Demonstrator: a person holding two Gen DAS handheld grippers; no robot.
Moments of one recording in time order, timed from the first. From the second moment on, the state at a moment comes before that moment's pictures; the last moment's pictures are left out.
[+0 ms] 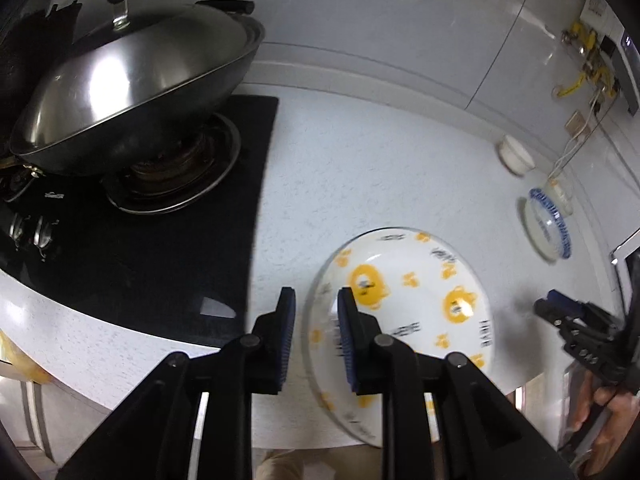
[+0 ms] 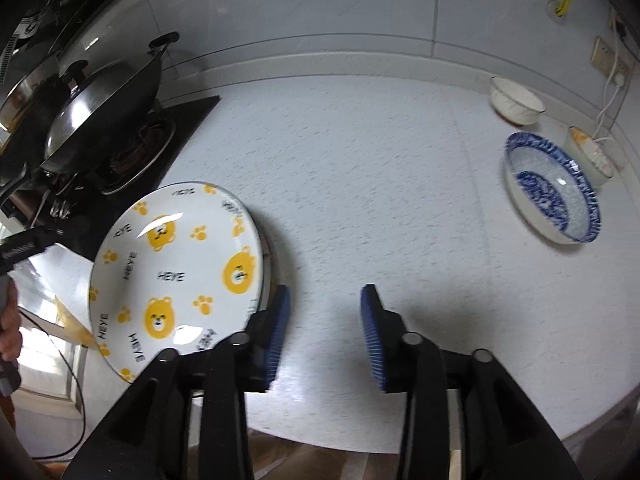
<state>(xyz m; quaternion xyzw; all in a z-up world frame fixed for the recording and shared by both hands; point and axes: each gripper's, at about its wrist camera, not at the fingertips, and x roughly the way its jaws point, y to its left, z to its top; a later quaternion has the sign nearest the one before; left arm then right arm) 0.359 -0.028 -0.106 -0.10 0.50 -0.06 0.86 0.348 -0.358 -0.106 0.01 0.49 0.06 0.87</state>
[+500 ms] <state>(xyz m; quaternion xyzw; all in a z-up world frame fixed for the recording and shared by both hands) 0.402 -0.251 -0.104 -0.11 0.53 -0.16 0.82 0.390 -0.523 -0.097 0.00 0.47 -0.03 0.88</state>
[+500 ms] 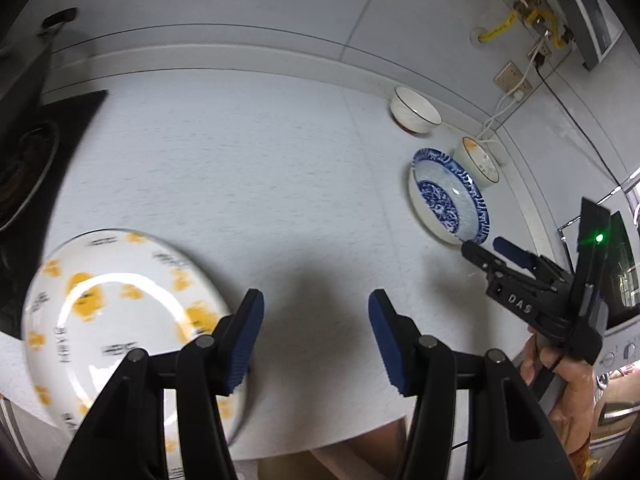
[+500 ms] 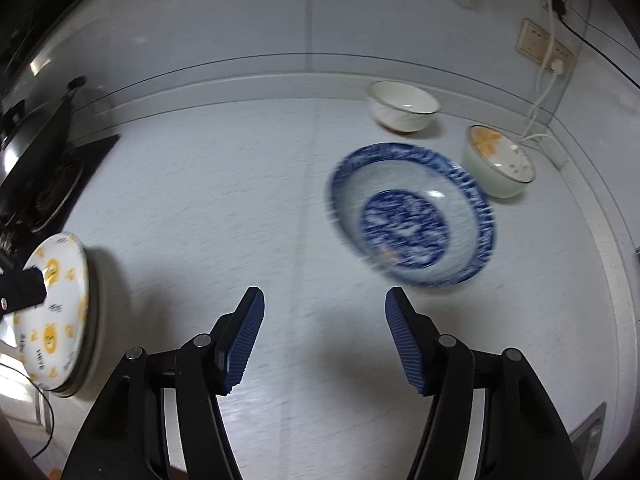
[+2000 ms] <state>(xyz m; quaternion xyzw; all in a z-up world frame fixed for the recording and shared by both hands) 0.551 -0.448 -0.203 -0.15 0.61 -0.18 0.75 0.492 -0.696 -0.180 0.16 0.54 0.06 0.82</state>
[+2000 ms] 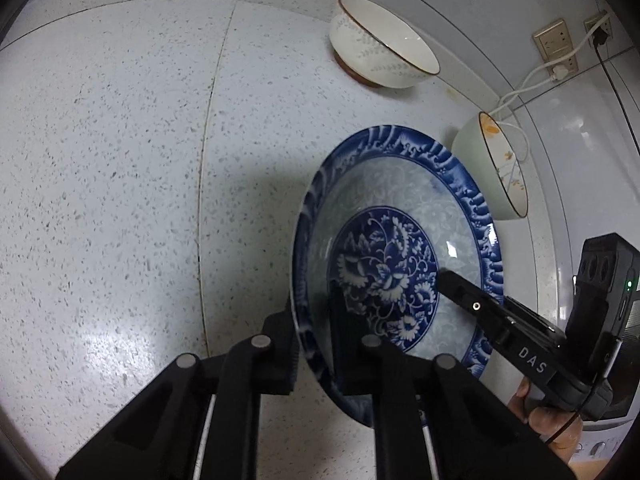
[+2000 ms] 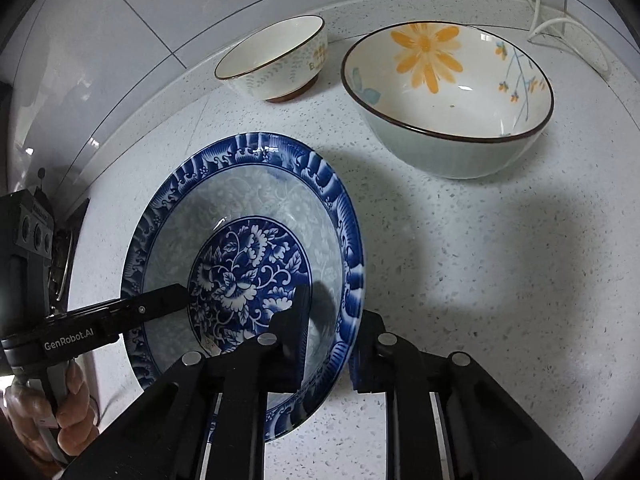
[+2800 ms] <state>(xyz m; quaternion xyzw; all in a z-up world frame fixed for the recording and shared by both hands) 0.436 -0.331 -0.161 -0.17 0.59 -0.15 0.78 0.427 -0.597 -0.145 0.13 0.53 0.13 0.83</state>
